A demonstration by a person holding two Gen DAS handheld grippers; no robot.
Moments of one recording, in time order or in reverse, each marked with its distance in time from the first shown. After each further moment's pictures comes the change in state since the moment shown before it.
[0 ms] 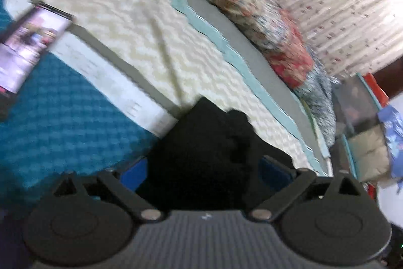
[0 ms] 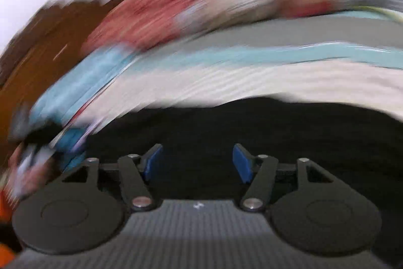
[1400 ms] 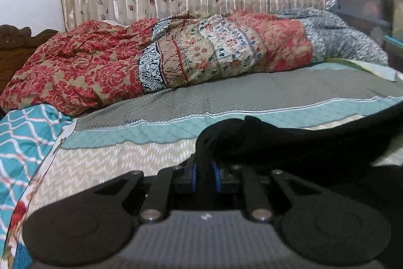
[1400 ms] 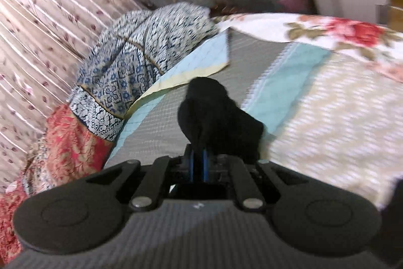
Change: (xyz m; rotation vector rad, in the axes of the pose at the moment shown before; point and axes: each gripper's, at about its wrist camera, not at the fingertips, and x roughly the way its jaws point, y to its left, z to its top) left arm 0.063 -0.176 0.032 0.836 -0.230 0.438; right arm -0.218 -0.313 0.036 1.000 -0.530 -0.723
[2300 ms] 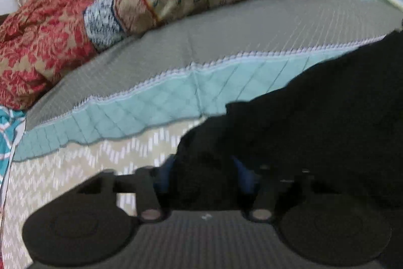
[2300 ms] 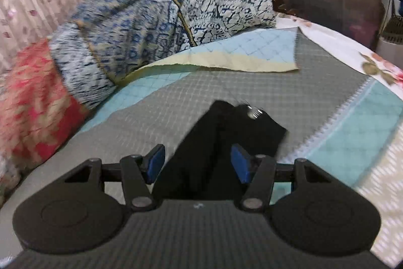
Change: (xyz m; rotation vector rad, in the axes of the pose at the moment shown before) left arm 0.229 -0.015 0.016 0.134 0.315 0.002; right arm 0.221 0.139 -0.019 -0.339 0.064 -0.210
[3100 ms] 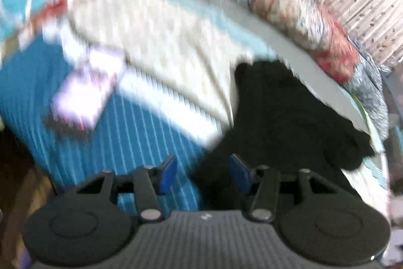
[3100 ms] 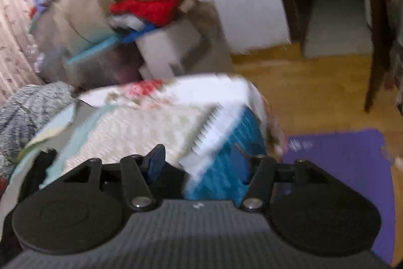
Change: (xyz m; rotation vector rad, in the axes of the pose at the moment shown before) left arm -0.236 0.118 -0.218 -0.795 0.018 -0.203; right arm -0.293 -0.292 -0.200 0.393 -0.428 -0.305
